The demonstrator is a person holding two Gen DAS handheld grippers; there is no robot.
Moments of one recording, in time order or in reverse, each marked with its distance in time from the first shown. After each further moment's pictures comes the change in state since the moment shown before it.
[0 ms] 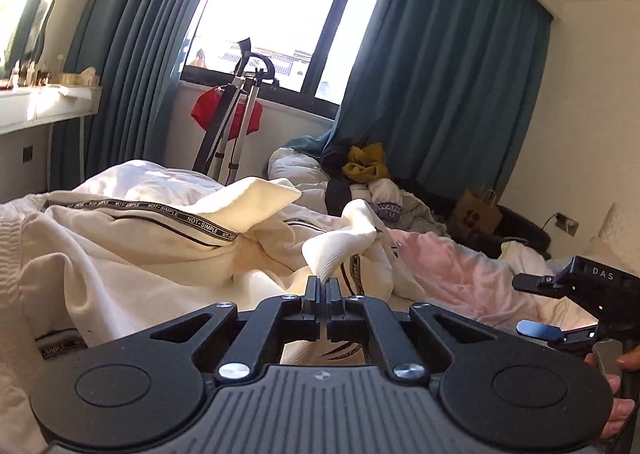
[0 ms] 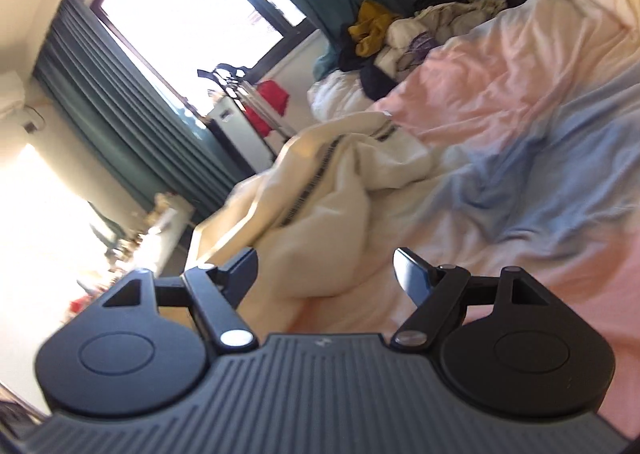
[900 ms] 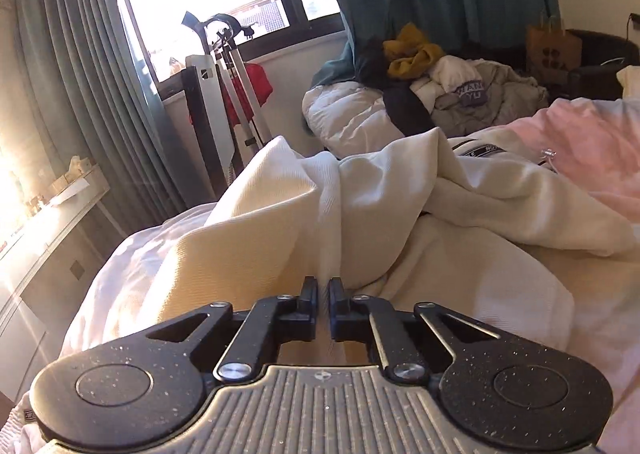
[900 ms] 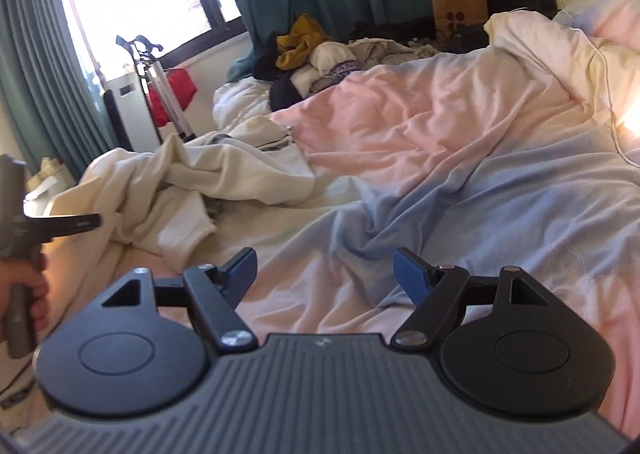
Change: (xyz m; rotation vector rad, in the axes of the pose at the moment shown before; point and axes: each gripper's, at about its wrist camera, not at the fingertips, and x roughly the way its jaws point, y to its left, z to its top) left arm 0.301 -0.036 0.048 0.553 0.215 0.309; right arm 0.065 -0.050 -0.011 -0.251 -0.080 -0.414
